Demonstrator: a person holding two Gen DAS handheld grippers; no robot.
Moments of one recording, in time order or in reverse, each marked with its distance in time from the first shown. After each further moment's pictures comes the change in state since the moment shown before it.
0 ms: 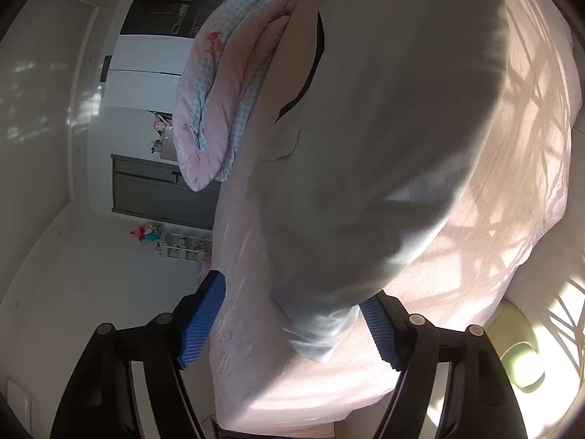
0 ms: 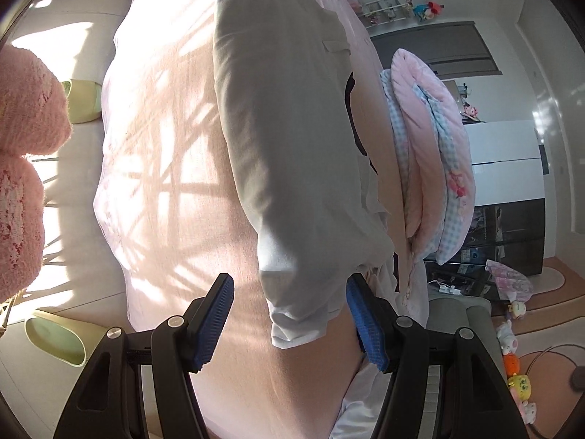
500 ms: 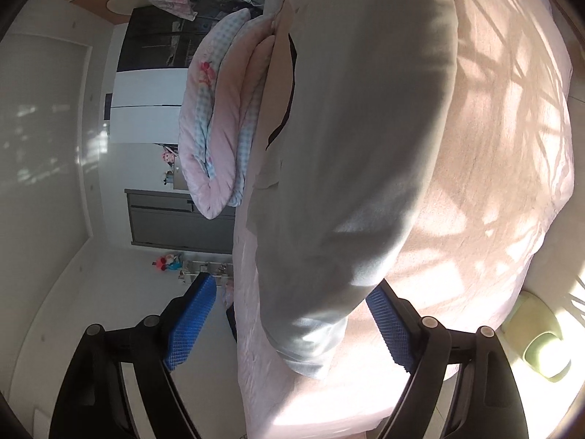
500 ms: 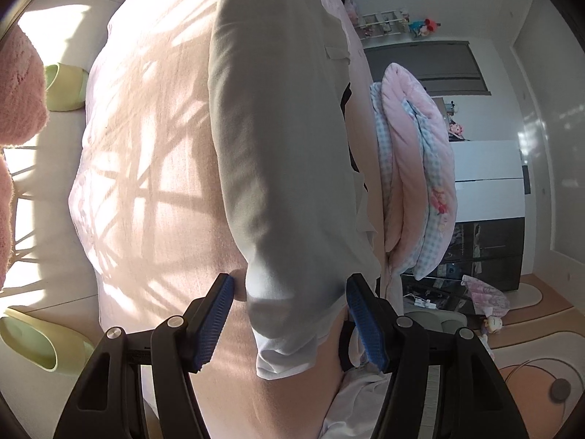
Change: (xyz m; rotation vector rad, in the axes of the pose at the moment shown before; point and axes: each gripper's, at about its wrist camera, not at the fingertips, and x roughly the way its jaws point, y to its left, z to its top) left arm -0.009 -0.031 0.007 0.157 -0.095 0.073; right arm 0.013 0.012 0.007 -0.055 -0.022 -0.087
